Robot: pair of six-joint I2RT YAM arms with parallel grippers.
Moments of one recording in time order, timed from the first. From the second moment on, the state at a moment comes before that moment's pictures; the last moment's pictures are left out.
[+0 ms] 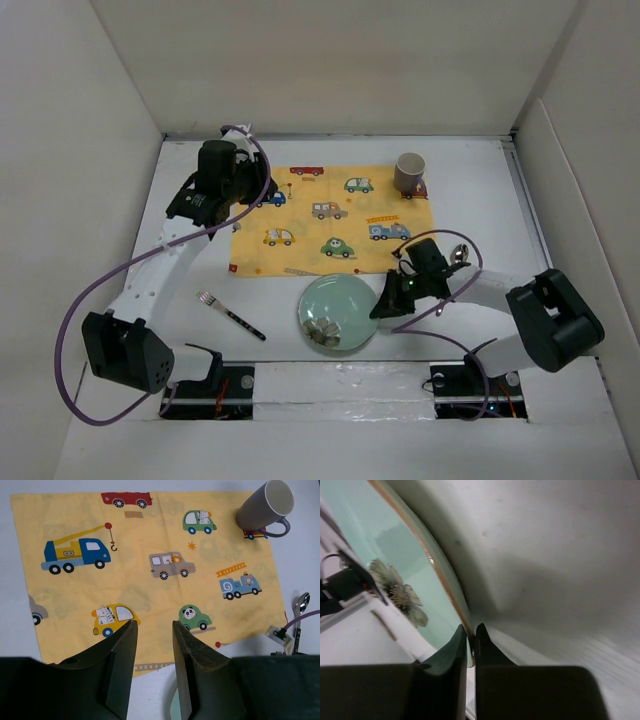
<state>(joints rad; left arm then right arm) -0.30 1.31 1.26 -0.47 0.12 -0.33 0.48 1.43 0.51 -0.19 -0.58 0.70</state>
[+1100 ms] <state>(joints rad) -0.30 1.18 1.20 -0.46 0.14 -0.34 0.39 1.92 1.27 -0.17 -0.35 0.92</state>
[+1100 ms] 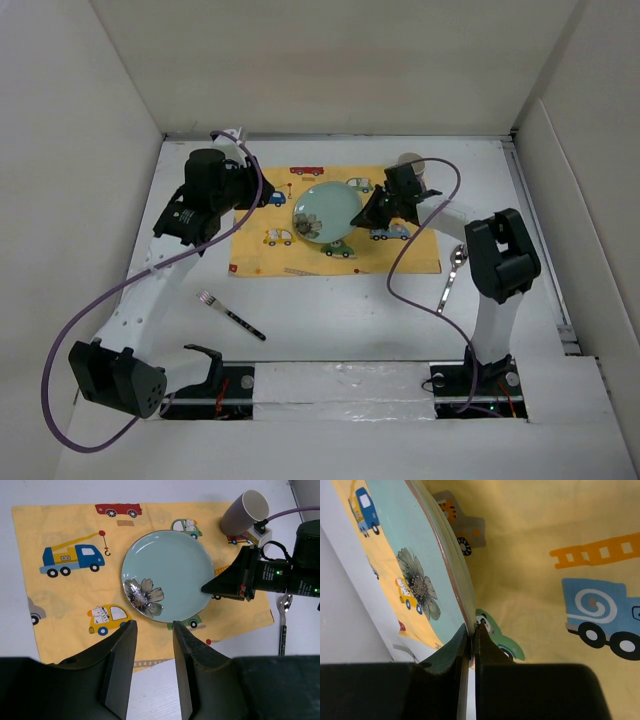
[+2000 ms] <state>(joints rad) -0.30 1.18 1.36 -0.46 0.14 -0.40 0.56 1.59 1.23 -0.38 -0.20 0.67</state>
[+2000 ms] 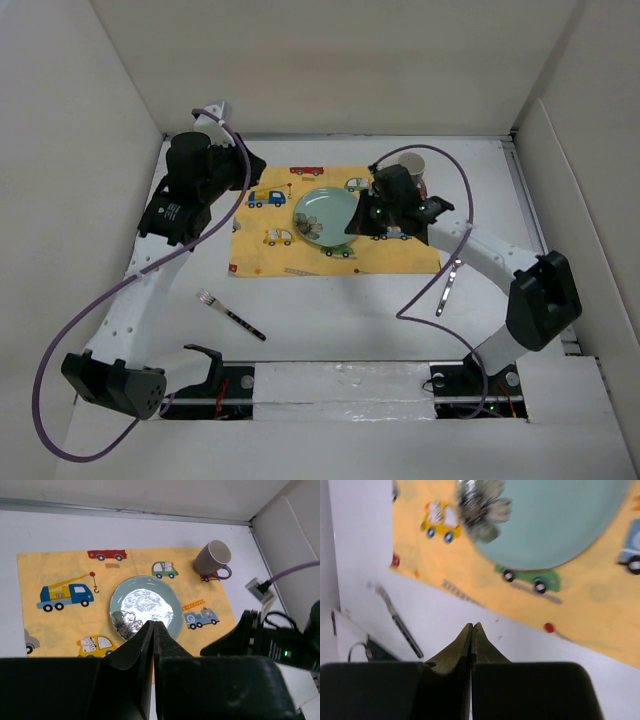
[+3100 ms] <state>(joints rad) -0.30 0.92 1.47 -0.65 0.01 -0.58 1.34 2.33 1.87 -0.45 0.22 0.35</state>
